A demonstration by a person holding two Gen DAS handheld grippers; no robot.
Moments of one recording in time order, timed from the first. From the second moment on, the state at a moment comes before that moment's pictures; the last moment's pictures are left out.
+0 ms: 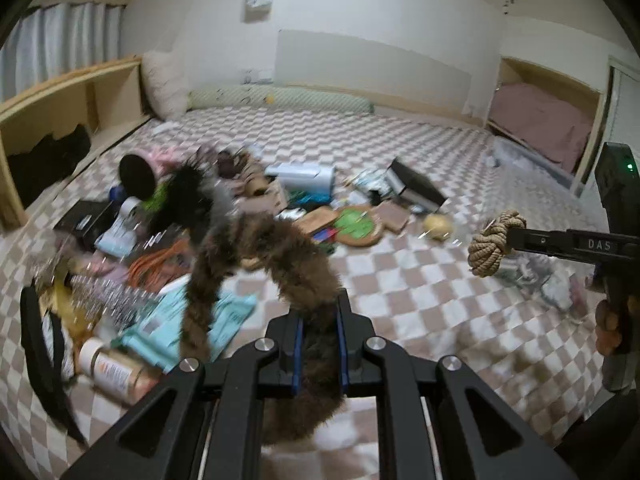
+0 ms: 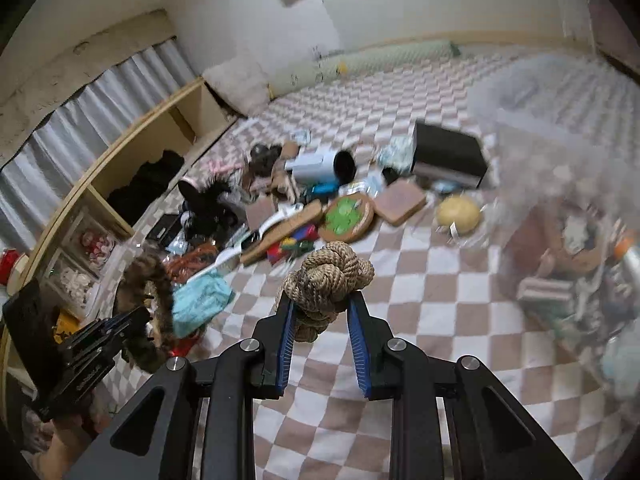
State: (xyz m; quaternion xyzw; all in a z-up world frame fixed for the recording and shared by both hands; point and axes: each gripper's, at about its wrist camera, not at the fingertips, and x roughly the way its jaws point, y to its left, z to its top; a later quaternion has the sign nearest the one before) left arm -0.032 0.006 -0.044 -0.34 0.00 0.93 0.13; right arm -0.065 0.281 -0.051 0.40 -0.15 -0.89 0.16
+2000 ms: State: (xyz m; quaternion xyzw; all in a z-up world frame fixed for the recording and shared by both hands) left arm -0.110 0.369 0.080 -0.27 0.08 0.87 0.40; right arm -0.010 0.553 0.027 0.34 -0.20 -0.91 -0.16
